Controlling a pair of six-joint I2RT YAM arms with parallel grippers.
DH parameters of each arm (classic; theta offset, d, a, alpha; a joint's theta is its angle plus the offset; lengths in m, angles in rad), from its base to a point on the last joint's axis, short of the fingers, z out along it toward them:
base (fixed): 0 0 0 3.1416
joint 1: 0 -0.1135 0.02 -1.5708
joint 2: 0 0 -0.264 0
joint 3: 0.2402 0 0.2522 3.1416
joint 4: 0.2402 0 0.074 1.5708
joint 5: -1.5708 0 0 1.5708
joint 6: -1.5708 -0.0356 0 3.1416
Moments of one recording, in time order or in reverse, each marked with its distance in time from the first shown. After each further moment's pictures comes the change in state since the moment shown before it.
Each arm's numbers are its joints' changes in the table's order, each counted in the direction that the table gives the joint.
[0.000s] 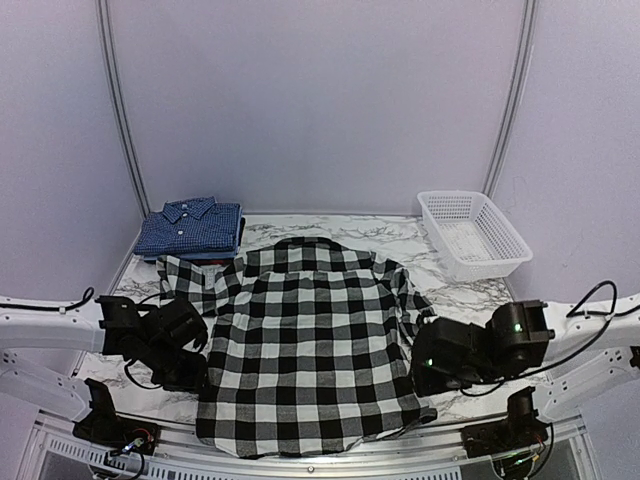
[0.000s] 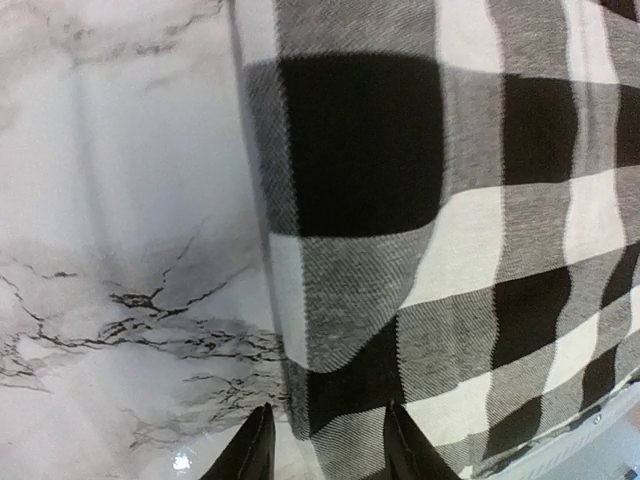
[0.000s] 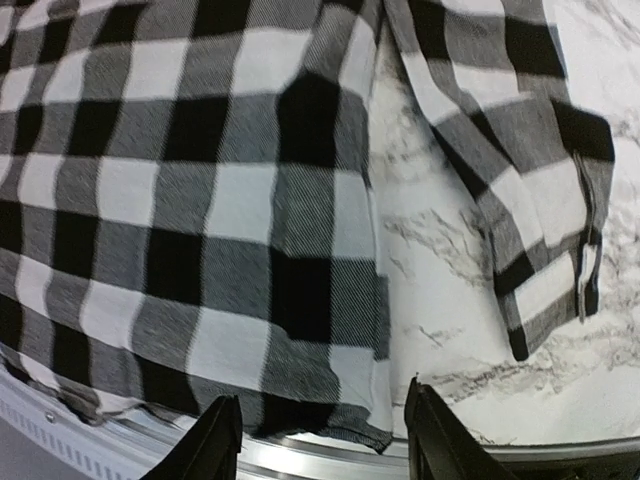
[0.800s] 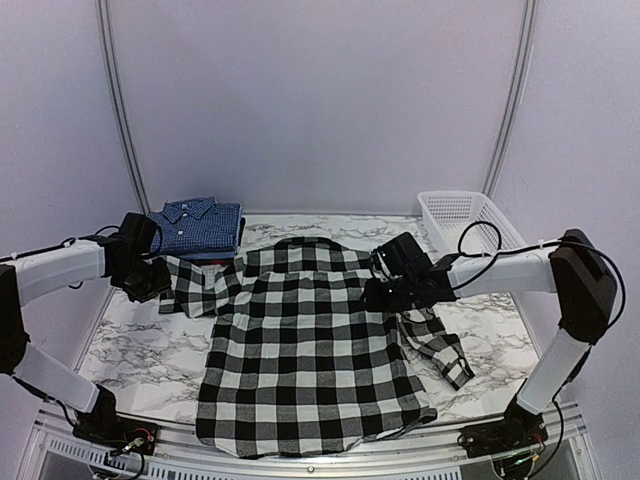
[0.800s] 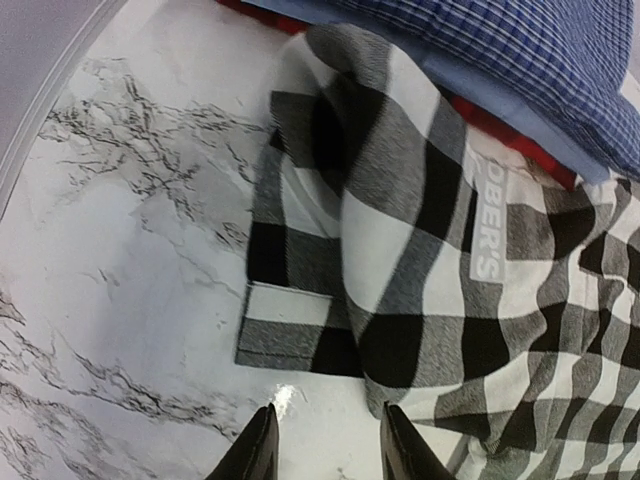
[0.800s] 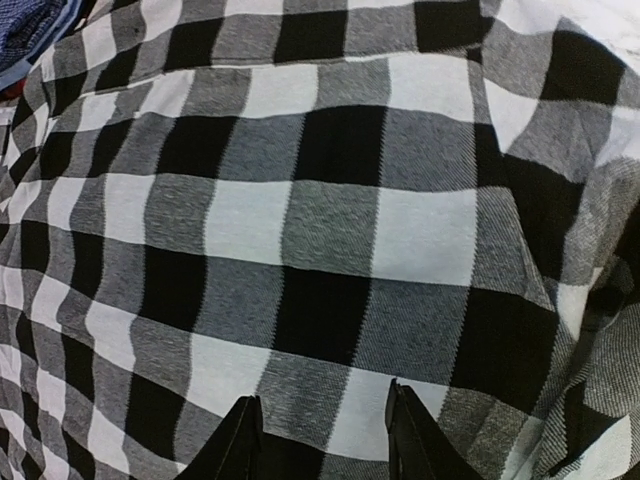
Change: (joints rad) left arm -0.730 -0.236 0.314 -0.169 0.182 -0.238; right arm 0.641 -0.608 0.258 -0.757 0.283 0.565
